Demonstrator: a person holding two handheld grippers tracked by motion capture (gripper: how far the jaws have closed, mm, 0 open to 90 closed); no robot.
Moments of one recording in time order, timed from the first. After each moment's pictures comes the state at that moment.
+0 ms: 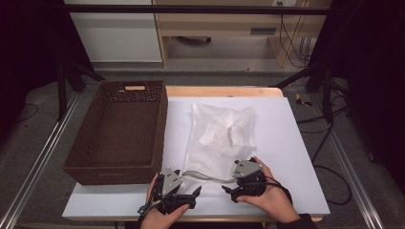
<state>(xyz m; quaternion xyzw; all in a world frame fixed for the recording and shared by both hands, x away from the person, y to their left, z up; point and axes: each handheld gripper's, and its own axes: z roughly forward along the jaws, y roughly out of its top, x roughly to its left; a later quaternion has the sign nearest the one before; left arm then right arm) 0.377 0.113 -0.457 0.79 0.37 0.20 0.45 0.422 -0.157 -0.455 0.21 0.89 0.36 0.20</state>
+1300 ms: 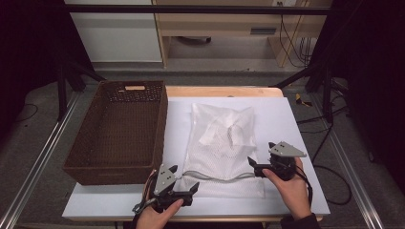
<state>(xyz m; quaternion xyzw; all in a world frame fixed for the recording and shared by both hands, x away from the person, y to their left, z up) 0.377 0.125 -0.441 0.76 0.36 0.21 0.50 0.446 -0.235 -0.435 0.40 0.76 0.43 0.28</state>
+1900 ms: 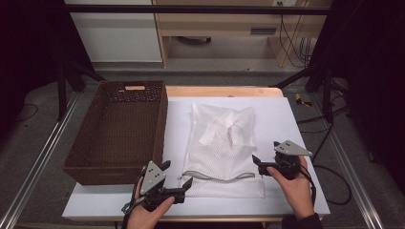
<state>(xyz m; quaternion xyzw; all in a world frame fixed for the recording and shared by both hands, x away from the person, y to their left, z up) 0.375 0.144 -0.419 0.74 0.36 0.22 0.53 0.449 -0.247 -0.435 0.42 0.74 0.43 0.28</state>
